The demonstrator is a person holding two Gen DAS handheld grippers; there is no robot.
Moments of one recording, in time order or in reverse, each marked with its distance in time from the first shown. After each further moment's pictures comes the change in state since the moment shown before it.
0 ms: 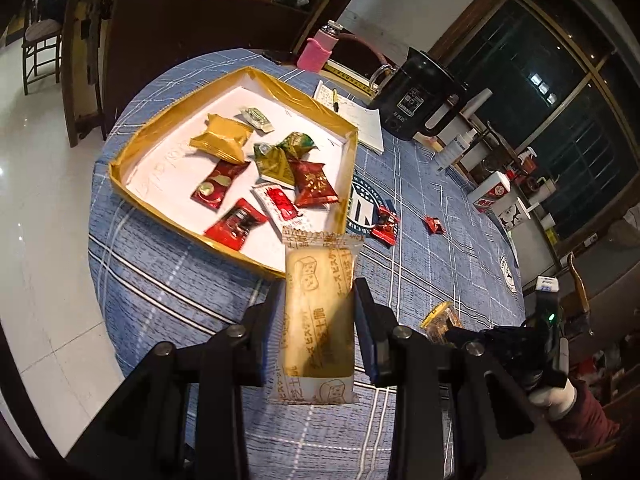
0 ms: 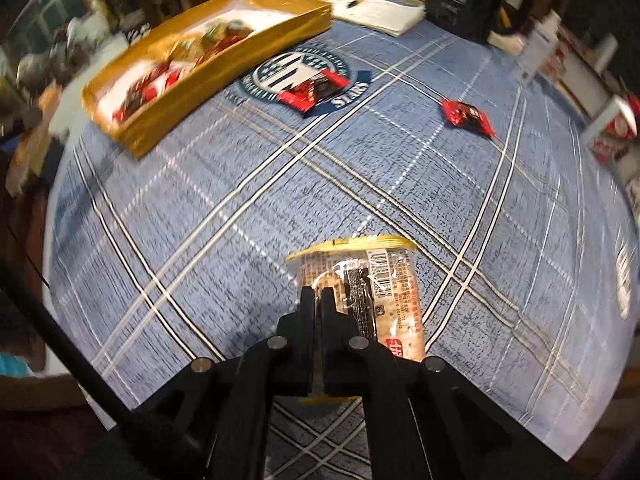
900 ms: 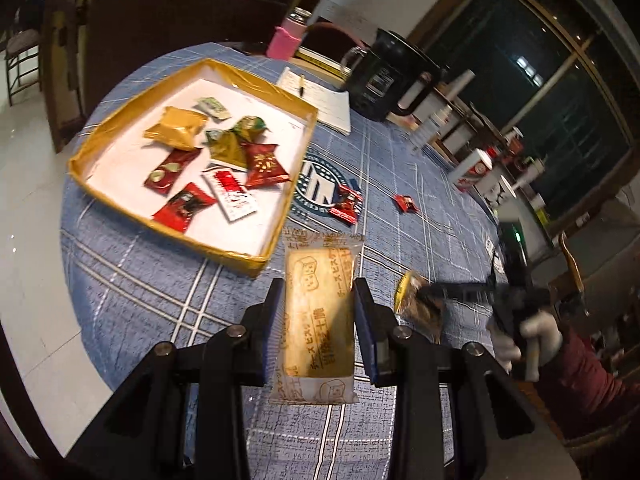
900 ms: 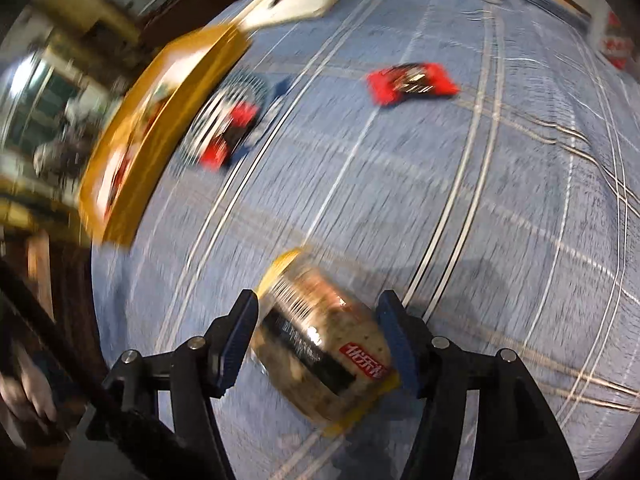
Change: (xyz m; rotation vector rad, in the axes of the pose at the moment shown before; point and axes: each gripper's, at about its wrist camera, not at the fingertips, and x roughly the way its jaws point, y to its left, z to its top) left arm 0.005 -0.048 -0.018 0.040 0.033 -0.028; right arm 0.023 -0.086 0.024 0.192 0.076 0.255
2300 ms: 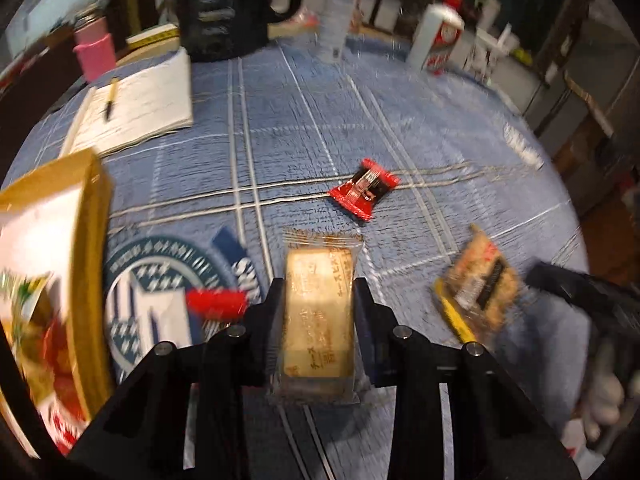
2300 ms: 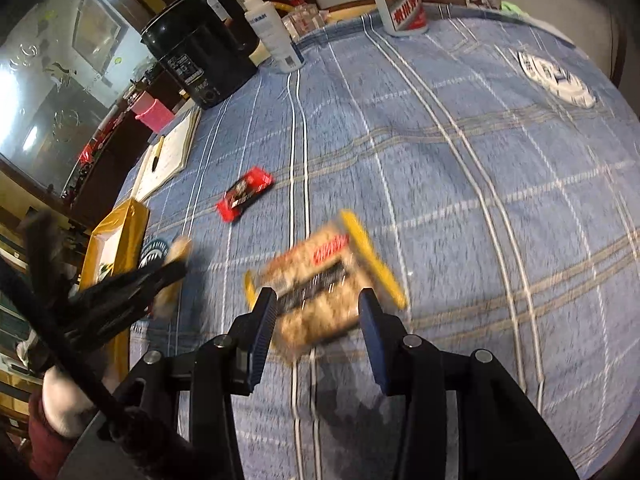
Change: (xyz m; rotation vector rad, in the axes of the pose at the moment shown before) left arm 0.227 -0.131 0.081 0.545 0.267 -0.001; right arm -0.057 -0.082 -0.022 0.556 -0.424 -0.131
